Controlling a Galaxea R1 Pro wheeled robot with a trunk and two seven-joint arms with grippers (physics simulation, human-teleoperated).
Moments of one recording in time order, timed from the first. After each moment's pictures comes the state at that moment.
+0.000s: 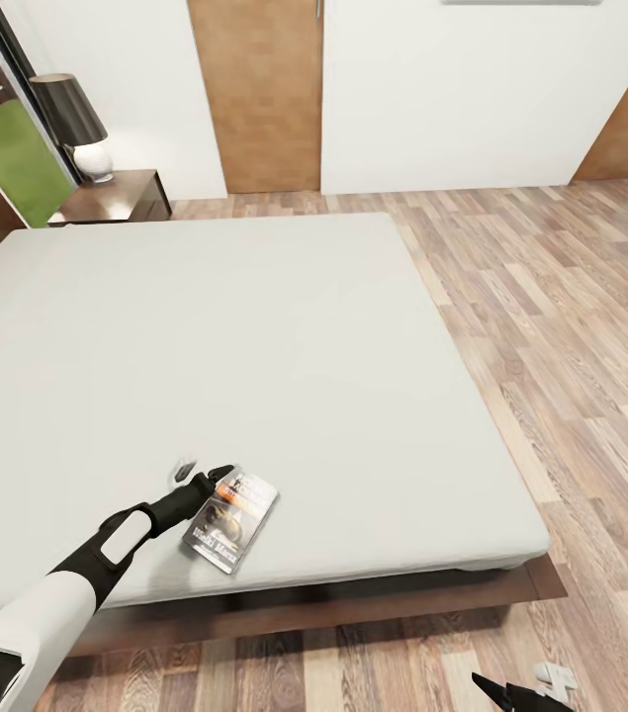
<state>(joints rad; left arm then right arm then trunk) -0.80 0.18 -0.20 -0.40 1.02 0.35 -0.46 -0.38 -0.32 -0.36 -0.17 -0.09 -0.02 0.93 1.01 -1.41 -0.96</state>
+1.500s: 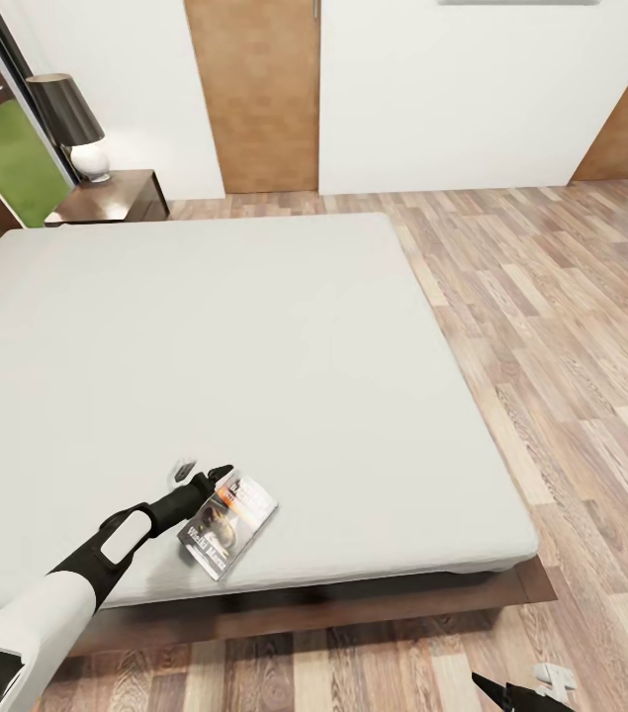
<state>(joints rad) -0.80 0.18 -0.20 -0.40 1.02 0.35 -0.46 -0.38 -0.32 -0.36 -0.17 -0.09 -0.02 0.93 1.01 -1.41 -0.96</state>
